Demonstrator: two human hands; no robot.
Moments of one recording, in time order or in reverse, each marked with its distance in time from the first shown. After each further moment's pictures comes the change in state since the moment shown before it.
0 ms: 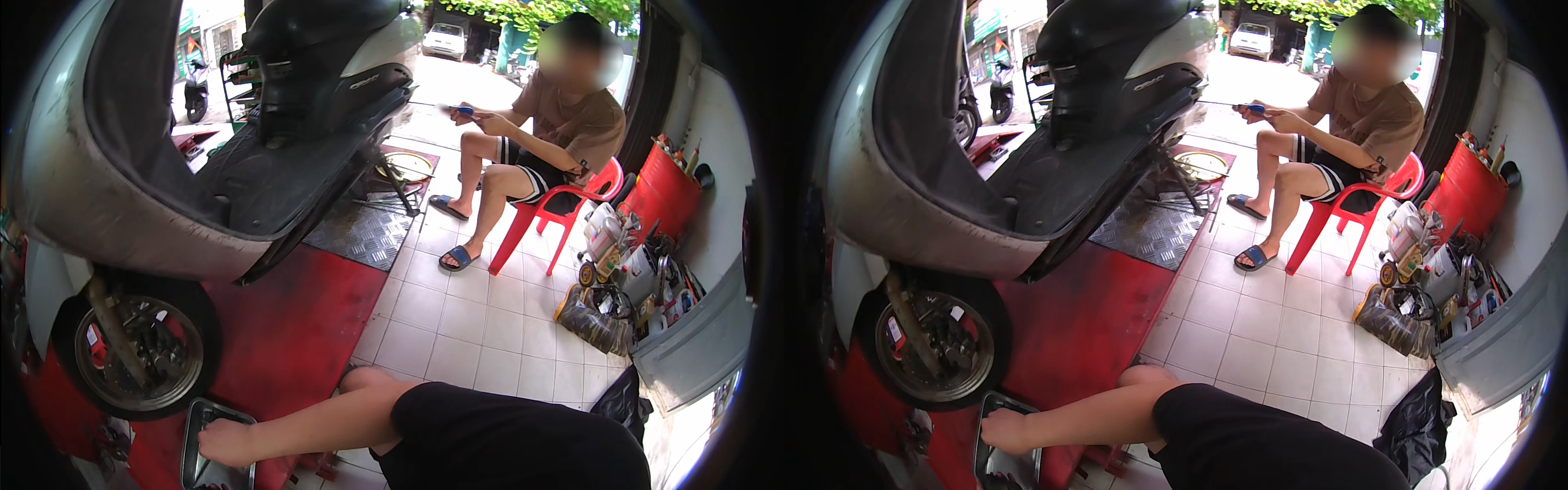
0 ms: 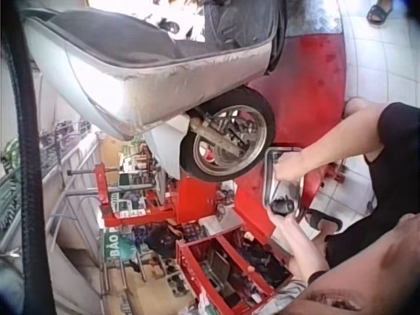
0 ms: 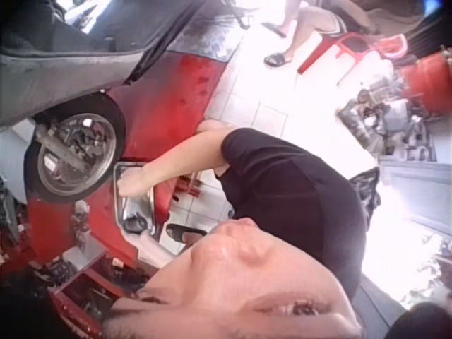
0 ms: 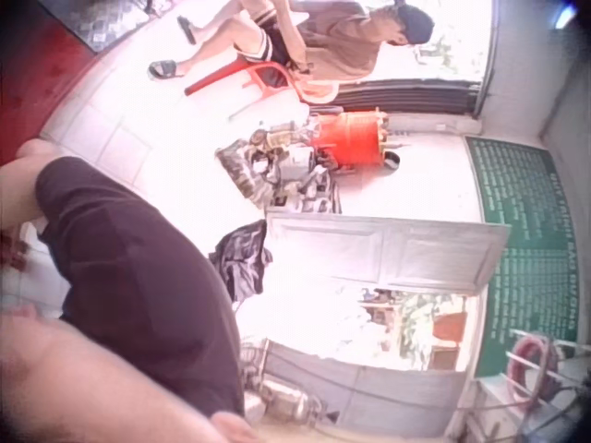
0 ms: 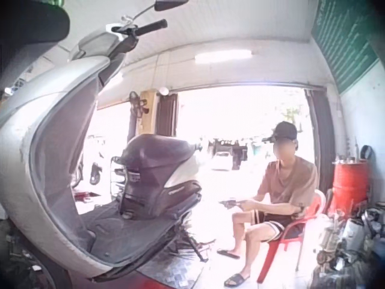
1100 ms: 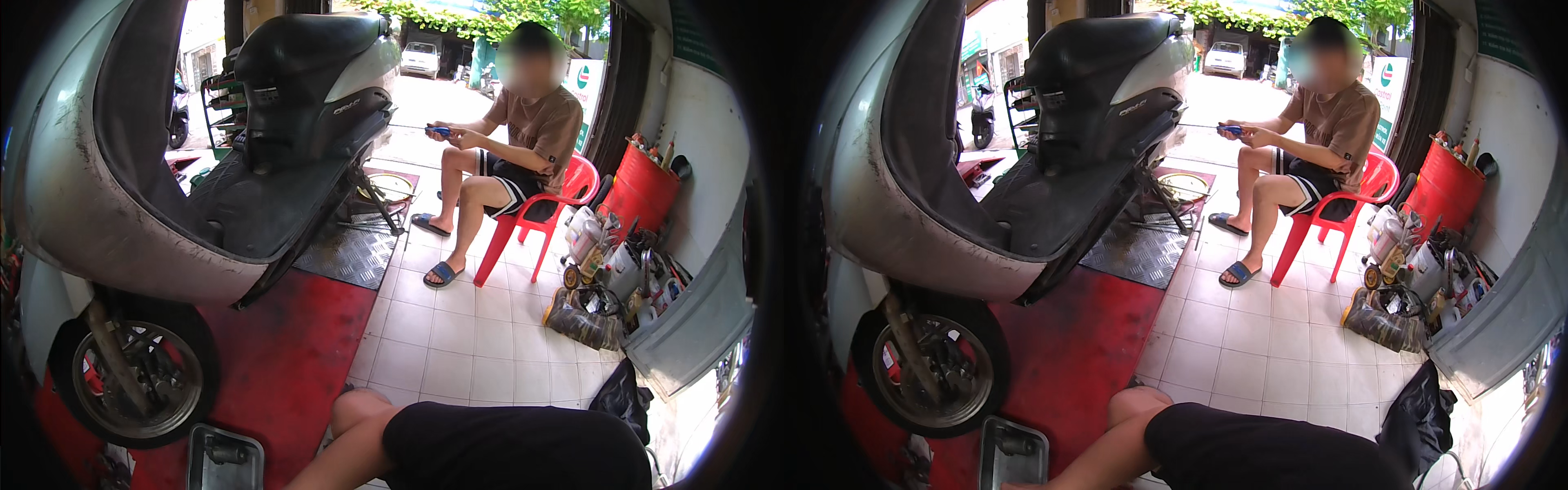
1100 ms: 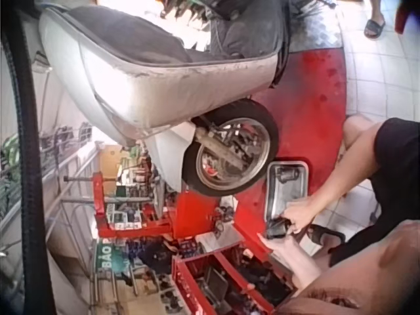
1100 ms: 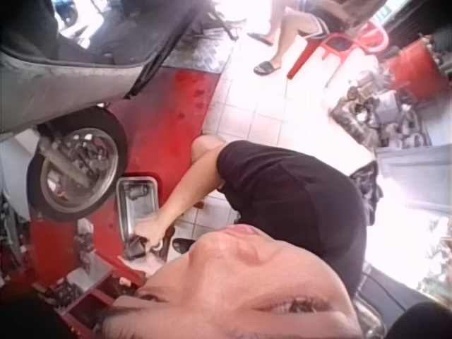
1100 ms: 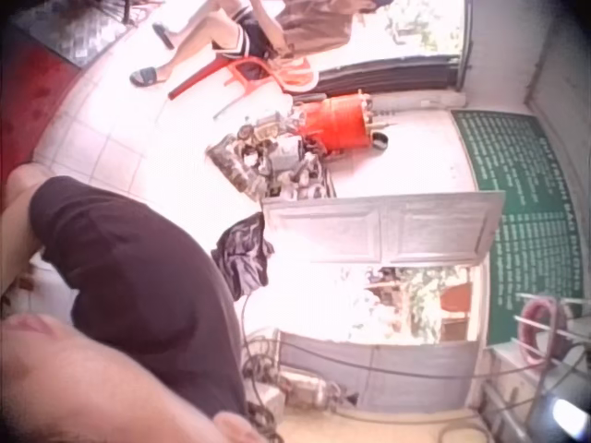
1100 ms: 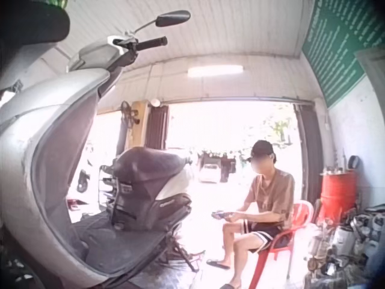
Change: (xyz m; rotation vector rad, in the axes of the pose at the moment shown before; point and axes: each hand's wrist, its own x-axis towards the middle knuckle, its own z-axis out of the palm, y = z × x) left_hand 0.039 0.008 -0.080 0.483 -0.534 0.852; right_hand -0.014 -0.085 0.030 0.601 -0.010 0.151
